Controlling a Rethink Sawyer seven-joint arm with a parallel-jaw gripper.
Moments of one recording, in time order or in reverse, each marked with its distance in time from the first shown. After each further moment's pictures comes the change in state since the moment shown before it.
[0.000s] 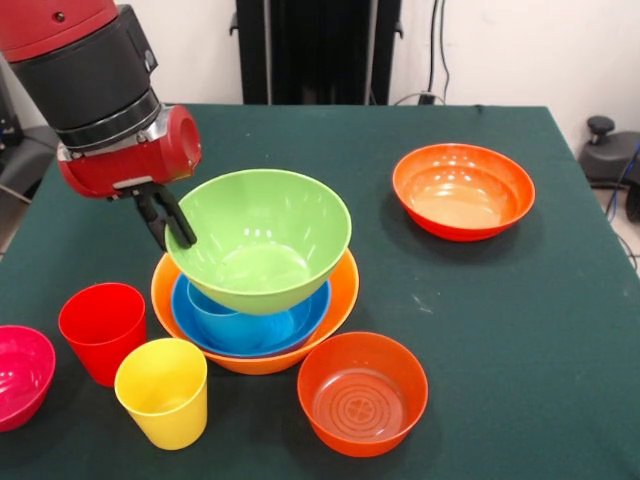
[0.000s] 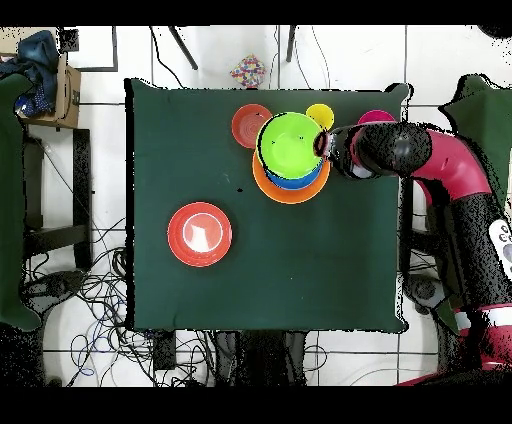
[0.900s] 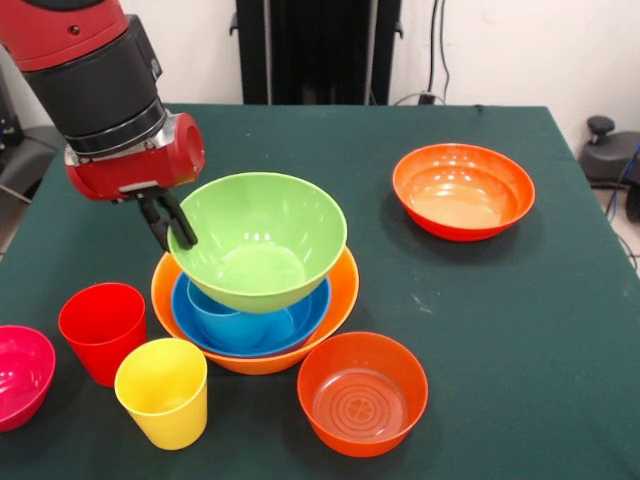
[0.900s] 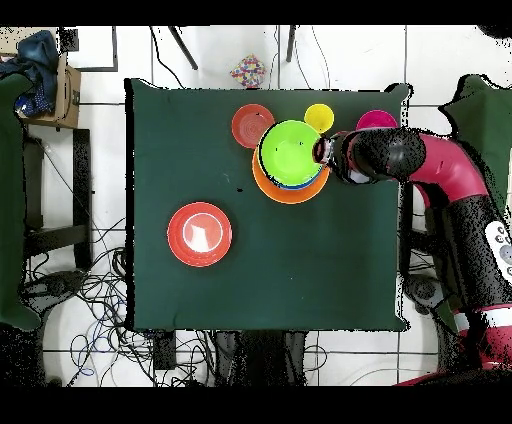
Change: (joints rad) arm 0.000 0.001 -0.009 0.017 -0.039 0.000 0.000
